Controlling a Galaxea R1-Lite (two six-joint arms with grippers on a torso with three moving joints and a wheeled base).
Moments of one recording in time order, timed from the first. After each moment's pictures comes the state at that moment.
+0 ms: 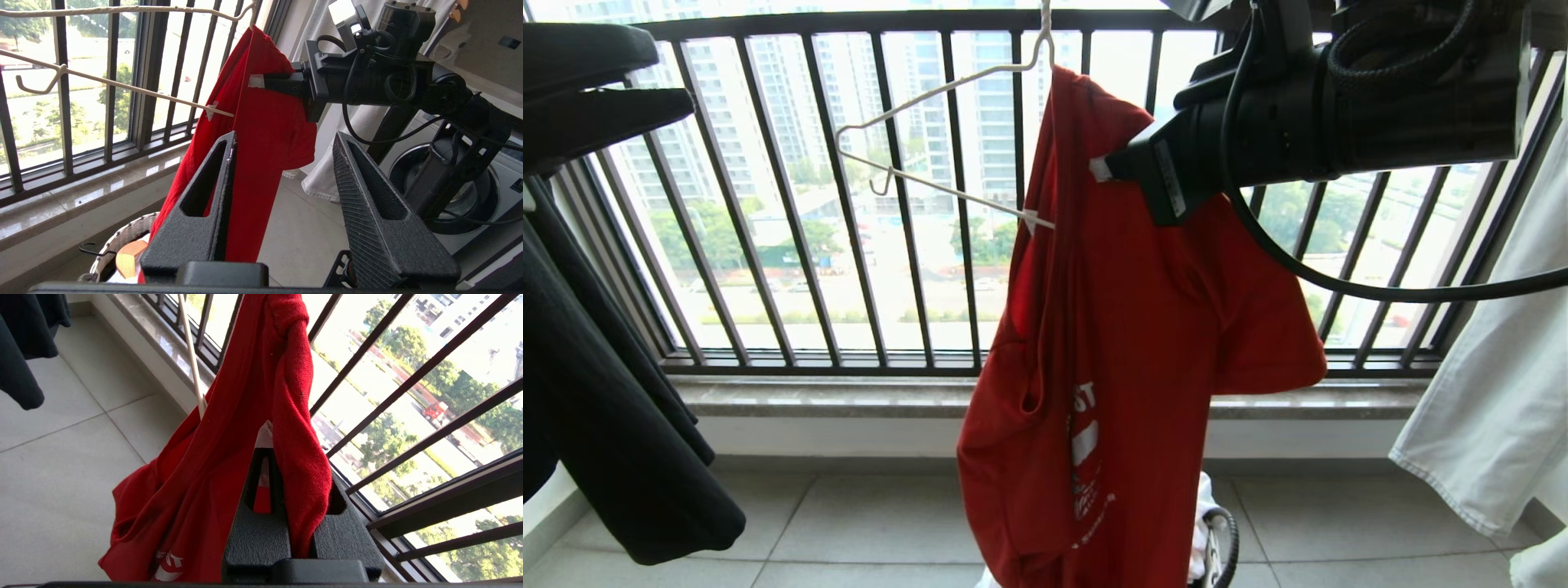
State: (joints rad) left arm 0.00 1.08 -1.07 -0.31 -0.95 -0.55; right arm 0.73 1.78 -1.95 0.39 -0.07 -0.31
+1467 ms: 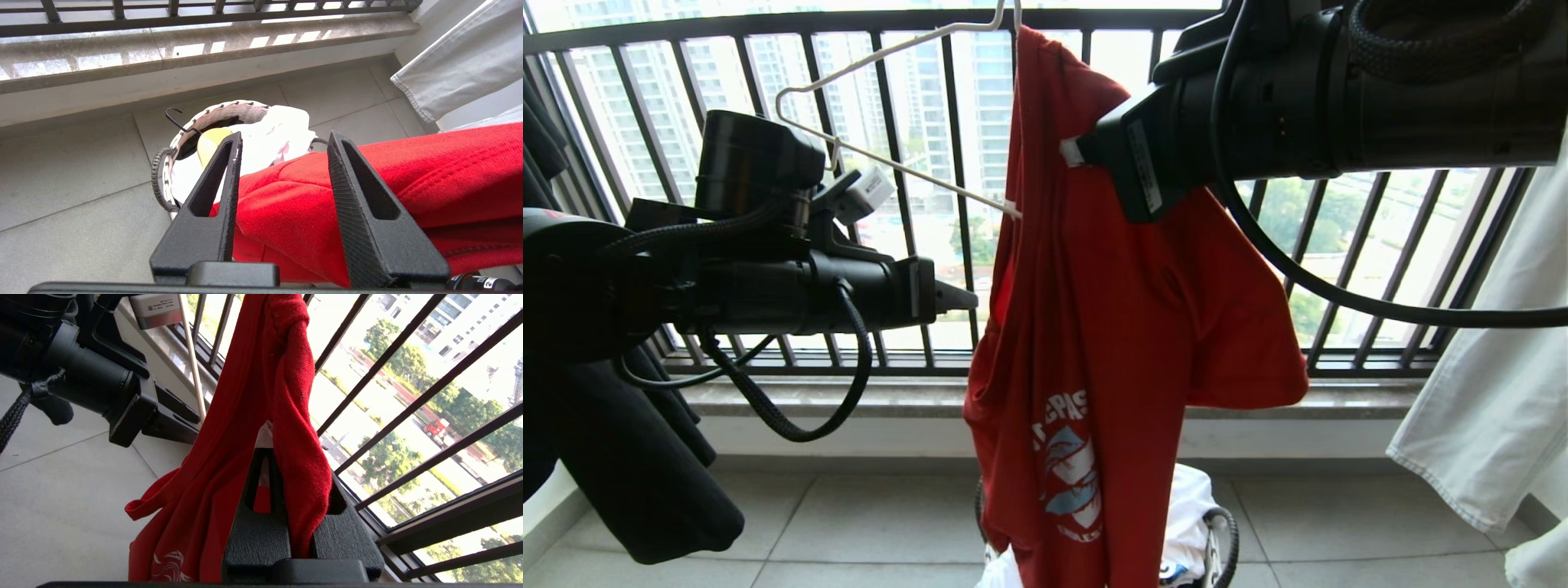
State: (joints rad) left arm -0.41 1.63 -1.25 0.04 -0.27 -0.32; right arm 0.83 1.75 -1.91 0.34 -0.16 -0.29
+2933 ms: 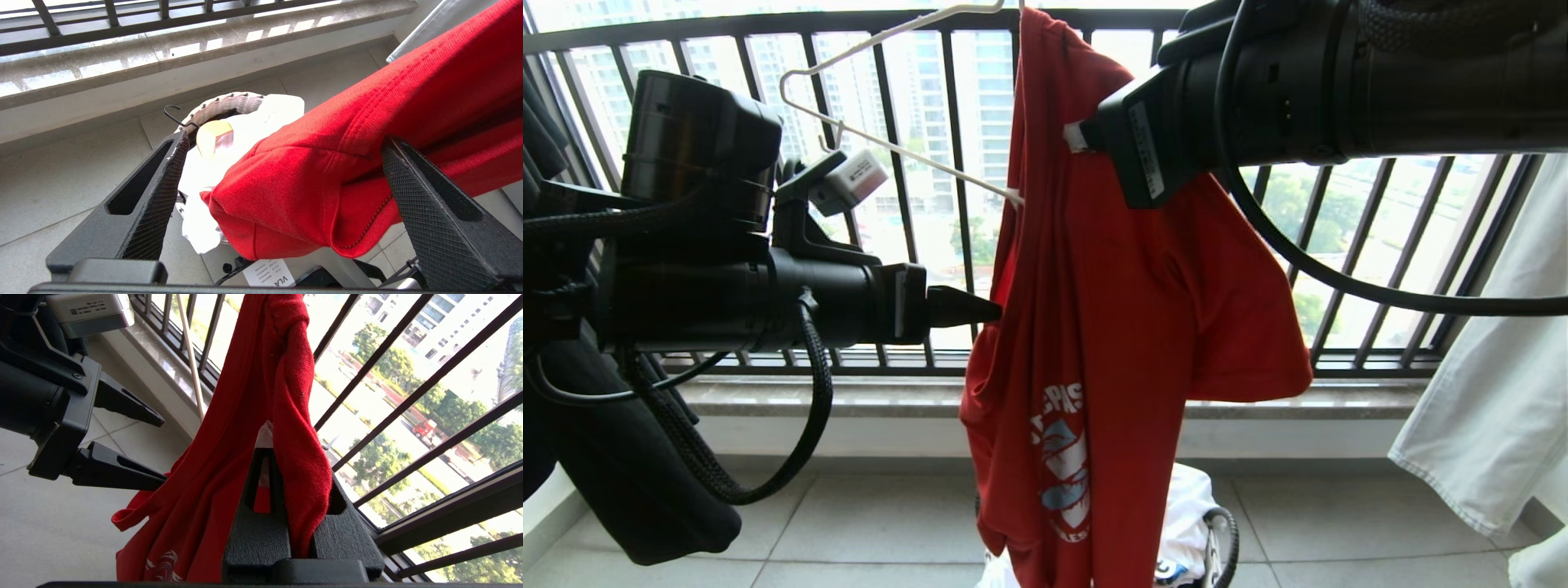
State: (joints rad) left arm -0.49 1.50 -1.22 0.13 -0.21 -0.26; right arm 0.84 1.76 -1.94 0.34 -0.19 -0.30
